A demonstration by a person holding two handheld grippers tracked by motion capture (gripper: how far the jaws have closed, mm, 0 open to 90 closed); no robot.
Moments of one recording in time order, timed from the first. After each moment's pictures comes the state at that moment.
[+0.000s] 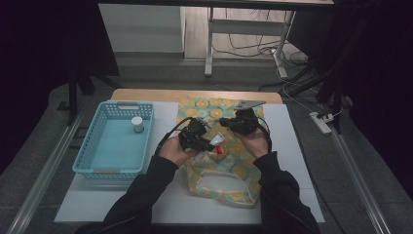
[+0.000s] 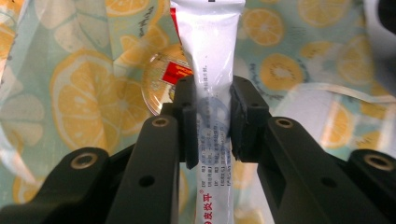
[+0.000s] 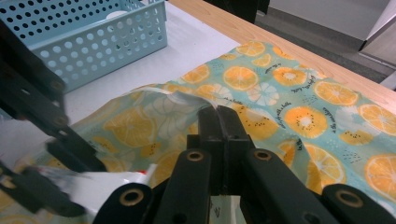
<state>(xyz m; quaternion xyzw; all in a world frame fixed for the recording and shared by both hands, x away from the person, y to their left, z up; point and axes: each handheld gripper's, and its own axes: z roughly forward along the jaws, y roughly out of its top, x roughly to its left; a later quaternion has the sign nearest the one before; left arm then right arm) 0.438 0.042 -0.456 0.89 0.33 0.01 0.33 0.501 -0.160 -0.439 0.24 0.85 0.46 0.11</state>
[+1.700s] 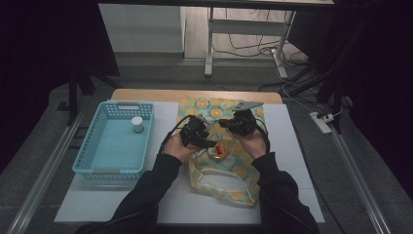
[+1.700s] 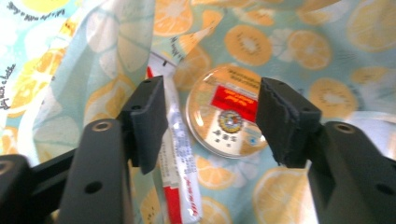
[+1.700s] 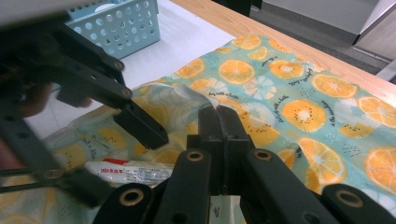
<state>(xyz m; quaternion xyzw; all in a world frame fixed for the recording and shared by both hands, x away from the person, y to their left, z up) 0.459 0.049 -0.474 0.87 0.34 0.04 0.36 0.502 -0.156 -0.447 0.25 0.85 0.45 0.12</state>
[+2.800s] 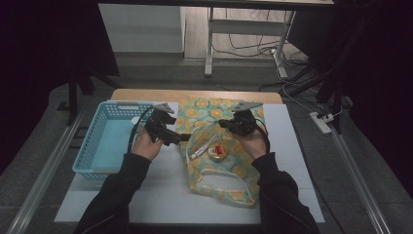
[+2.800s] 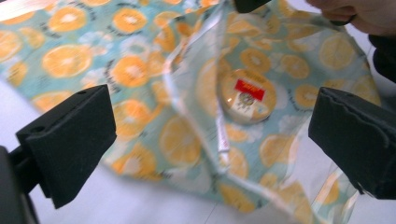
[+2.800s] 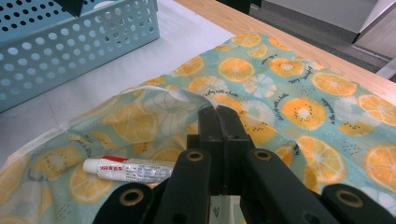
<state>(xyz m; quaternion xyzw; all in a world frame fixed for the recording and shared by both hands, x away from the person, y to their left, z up) 0.433 0.153 -0.436 0.83 0.37 0.06 0.42 0.502 -0.156 -0.448 0.25 0.85 0.45 0.12</state>
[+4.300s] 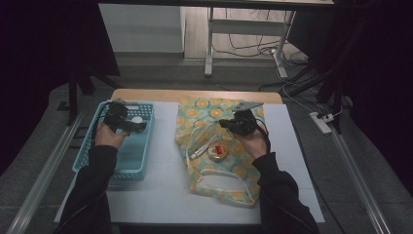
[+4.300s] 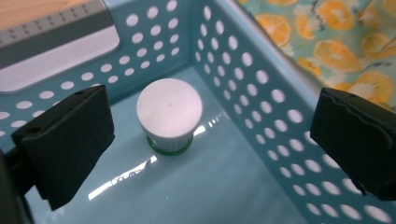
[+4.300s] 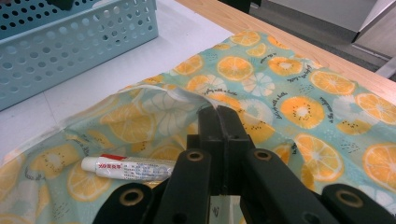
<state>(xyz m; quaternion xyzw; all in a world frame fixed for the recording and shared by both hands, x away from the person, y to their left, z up) 0.463 0.283 -0.481 0.78 0.51 0.14 0.32 0.503 -0.158 -0.448 0.25 0.85 0.44 0.12</state>
